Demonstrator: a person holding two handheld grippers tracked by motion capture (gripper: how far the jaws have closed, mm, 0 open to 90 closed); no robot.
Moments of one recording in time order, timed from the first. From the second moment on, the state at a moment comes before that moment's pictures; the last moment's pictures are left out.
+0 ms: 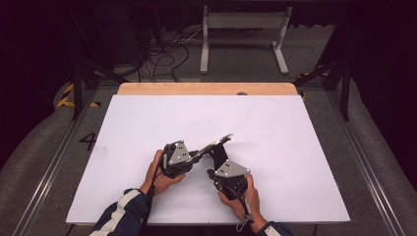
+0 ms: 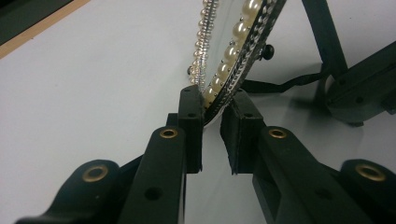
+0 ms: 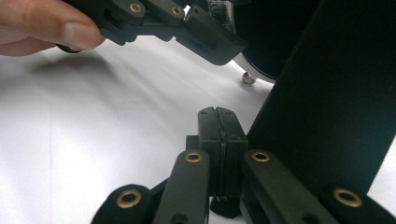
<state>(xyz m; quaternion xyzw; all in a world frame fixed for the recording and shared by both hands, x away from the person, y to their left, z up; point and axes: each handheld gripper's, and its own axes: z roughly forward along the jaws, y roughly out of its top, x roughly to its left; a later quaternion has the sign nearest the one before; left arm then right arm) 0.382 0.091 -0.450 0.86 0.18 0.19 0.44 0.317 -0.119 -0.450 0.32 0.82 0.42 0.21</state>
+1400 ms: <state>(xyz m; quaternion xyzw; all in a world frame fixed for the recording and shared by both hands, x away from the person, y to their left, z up) 0.376 0.092 -0.446 0.87 0.16 0.17 0.44 0.331 -0.147 -0.446 0.33 0.82 0.42 0.18</state>
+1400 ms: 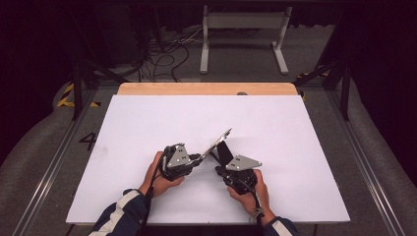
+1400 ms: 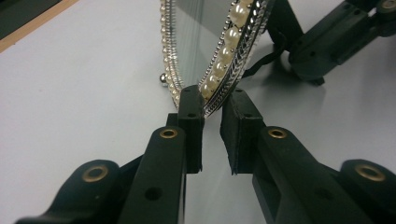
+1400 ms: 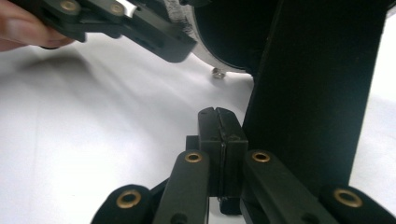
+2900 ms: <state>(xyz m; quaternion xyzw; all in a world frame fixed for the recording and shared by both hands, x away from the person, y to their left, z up) 0.365 0.075 -0.443 0.87 0.13 0.20 0.43 0.341 -0.165 -0.446 0.33 0.83 0.41 0.16</state>
